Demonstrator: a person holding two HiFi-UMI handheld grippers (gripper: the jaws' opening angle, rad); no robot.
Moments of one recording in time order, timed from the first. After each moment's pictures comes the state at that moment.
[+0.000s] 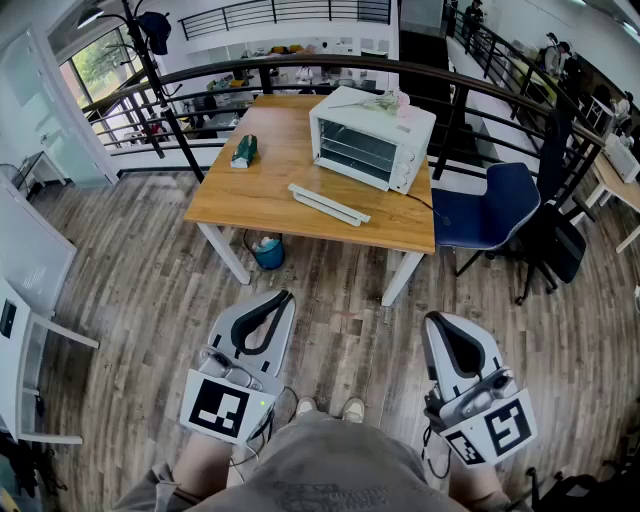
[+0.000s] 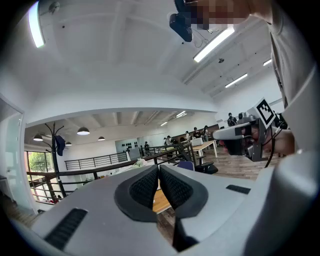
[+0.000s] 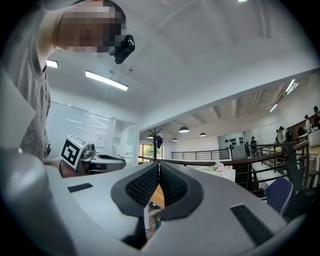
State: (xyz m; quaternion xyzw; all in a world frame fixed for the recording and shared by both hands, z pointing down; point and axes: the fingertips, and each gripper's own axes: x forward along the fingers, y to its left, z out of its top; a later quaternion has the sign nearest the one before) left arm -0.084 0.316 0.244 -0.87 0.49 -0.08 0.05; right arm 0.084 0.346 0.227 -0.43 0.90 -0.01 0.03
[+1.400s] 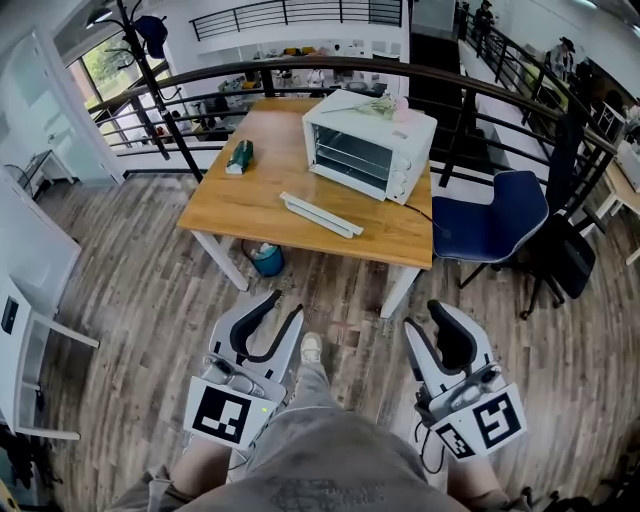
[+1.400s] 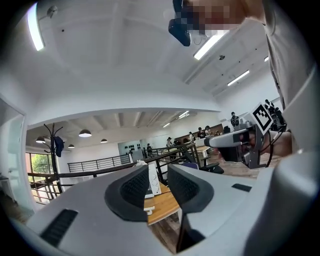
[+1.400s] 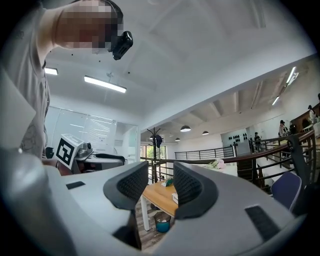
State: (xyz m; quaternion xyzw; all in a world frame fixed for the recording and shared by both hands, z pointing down) left arm -0.030 0.272 0.267 -0.86 0.50 -0.08 0.06; right arm 0.127 0.281 0.264 -0.41 0.91 -0.02 0.04
